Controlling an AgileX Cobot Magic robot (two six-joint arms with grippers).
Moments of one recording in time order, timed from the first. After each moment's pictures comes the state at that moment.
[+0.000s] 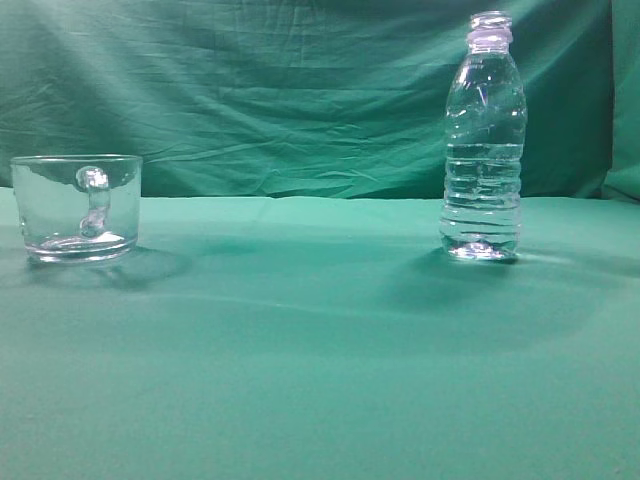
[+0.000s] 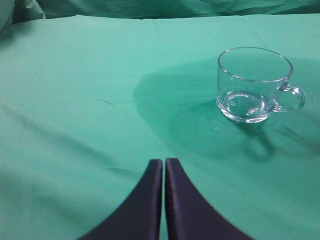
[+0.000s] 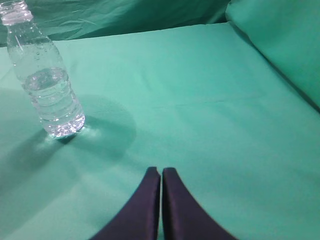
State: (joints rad) left arm -0.03 -0.02 0.02 -0.09 0.35 0.11; right arm 0.04 -0.01 0.03 0.08 0.39 0.03
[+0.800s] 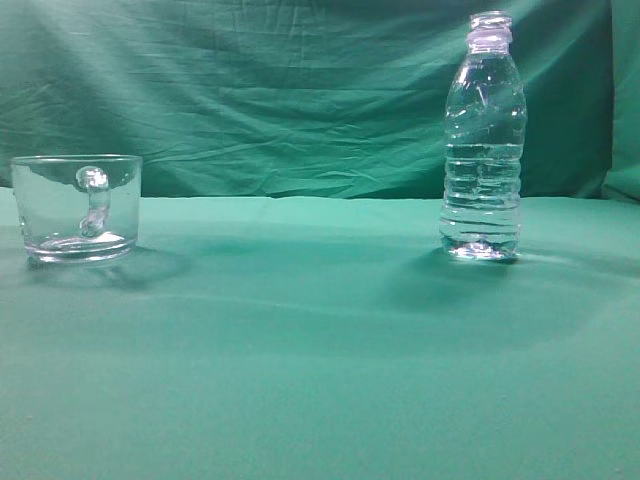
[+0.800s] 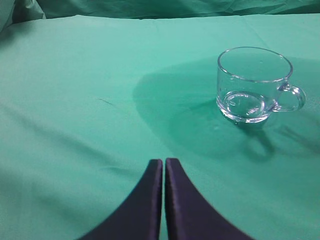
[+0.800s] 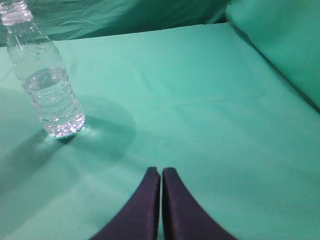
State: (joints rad) left arm -0.03 -0.02 0.02 -0.09 0.35 0.11; right arm 0.04 -0.01 0.03 0.08 0.39 0.03
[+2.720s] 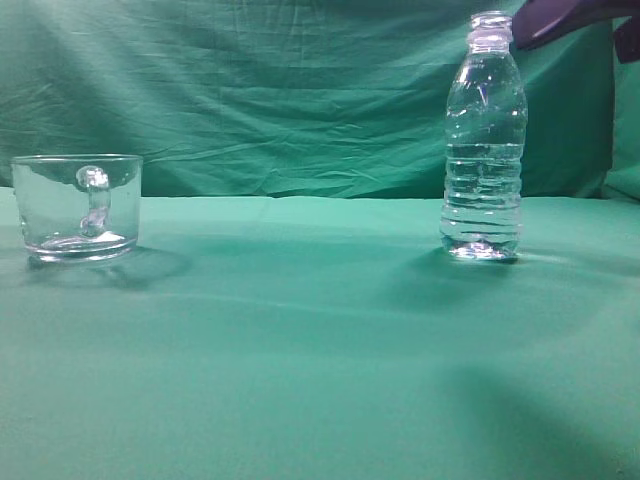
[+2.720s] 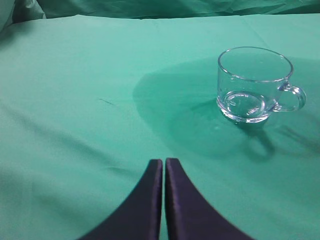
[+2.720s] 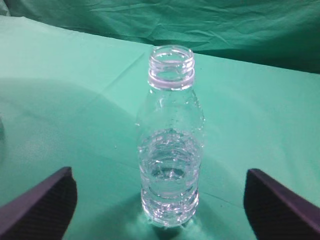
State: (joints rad) left arm -0.03 -0.02 0.02 -0.09 0.35 0.11; right arm 0.38 1.32 -0.31 -0.11 -0.60 0.07
